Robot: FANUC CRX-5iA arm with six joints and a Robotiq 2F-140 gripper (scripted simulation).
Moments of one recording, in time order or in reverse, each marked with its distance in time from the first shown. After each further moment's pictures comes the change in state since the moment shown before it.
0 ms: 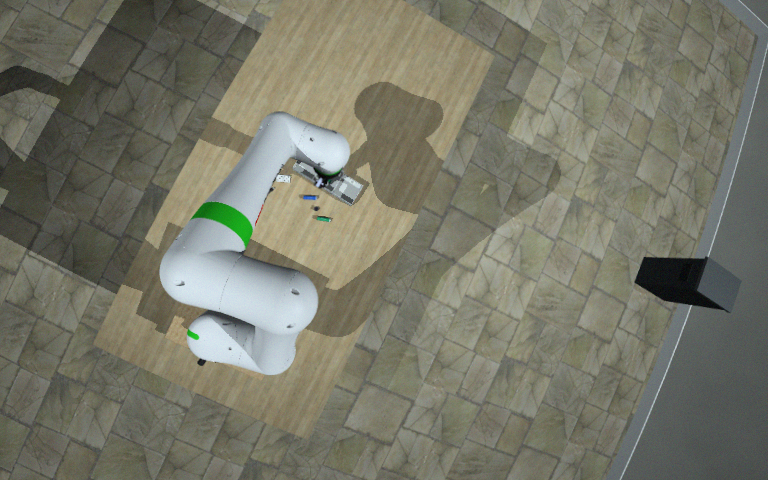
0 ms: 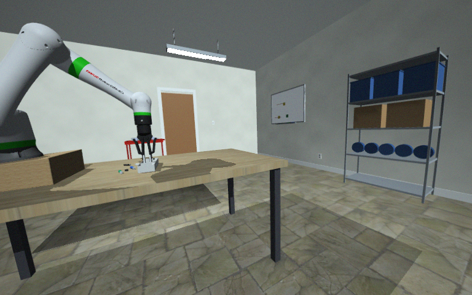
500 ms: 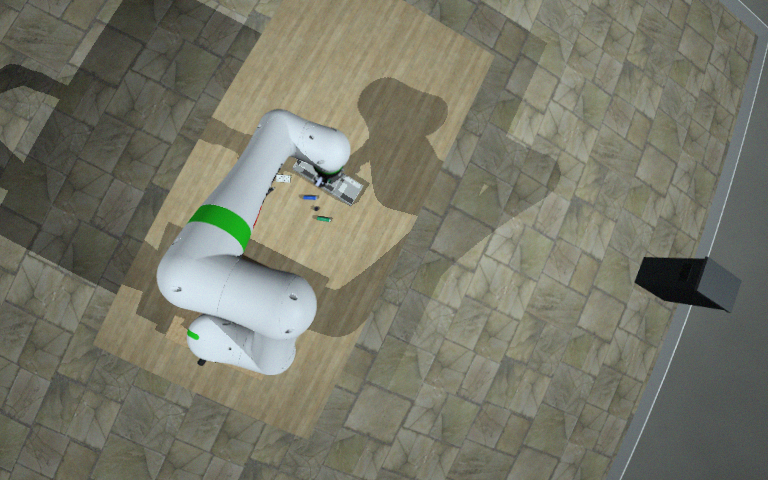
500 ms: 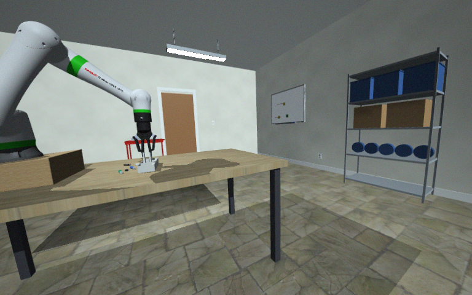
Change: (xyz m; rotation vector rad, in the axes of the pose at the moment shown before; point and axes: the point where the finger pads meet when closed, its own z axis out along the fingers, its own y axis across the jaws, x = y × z) arm 0.000 0.000 -0.016 0.000 0.000 0.000
